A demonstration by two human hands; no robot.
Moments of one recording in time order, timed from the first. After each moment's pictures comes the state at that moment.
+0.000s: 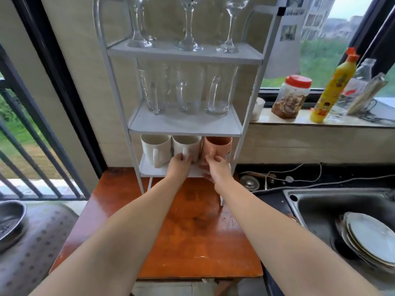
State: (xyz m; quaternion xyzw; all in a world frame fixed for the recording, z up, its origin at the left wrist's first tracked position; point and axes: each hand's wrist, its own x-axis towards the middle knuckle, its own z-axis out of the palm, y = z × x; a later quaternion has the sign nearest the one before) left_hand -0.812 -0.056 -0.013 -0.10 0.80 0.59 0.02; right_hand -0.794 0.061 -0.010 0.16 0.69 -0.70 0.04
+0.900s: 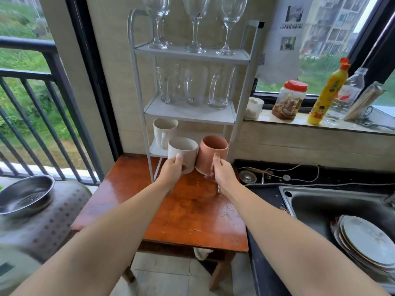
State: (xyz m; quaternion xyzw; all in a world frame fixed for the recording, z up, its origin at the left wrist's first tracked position) left_hand -0.701 -0.067 -0.015 -0.10 0.75 0.65 -0.01; right_hand -0.710 0.089 -0.009 0.08 0.76 -0.65 0.03
